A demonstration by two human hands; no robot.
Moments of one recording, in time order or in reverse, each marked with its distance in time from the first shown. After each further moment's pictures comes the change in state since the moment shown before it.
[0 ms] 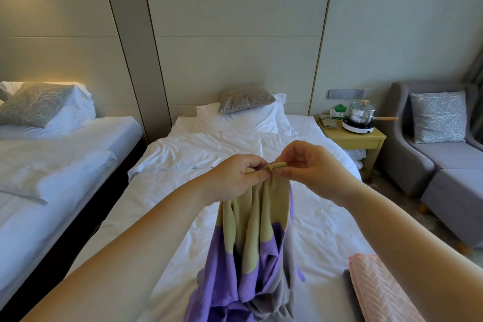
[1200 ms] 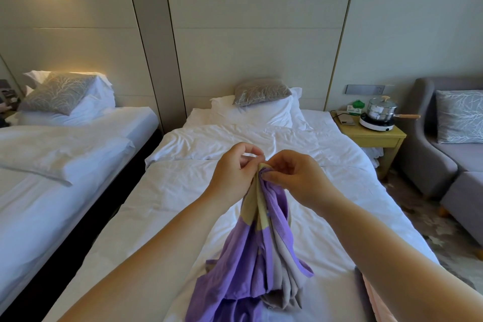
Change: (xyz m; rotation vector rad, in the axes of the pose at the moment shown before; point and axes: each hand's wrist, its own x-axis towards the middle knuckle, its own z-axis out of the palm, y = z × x) left_hand -0.030 -0.012 0.017 -0.181 0.518 -0.103; right_hand -0.002 0.011 0.059 0.028 0.038 -0.008
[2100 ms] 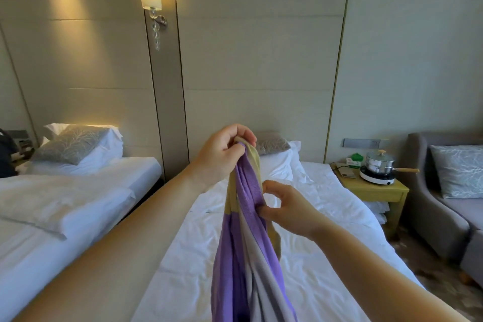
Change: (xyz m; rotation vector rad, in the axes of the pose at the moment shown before) left_hand 0.057 0.110 -0.052 0.023 -0.047 0.407; right_hand 0.033 -0.040 -0.021 -0.179 -0.216 -0.241
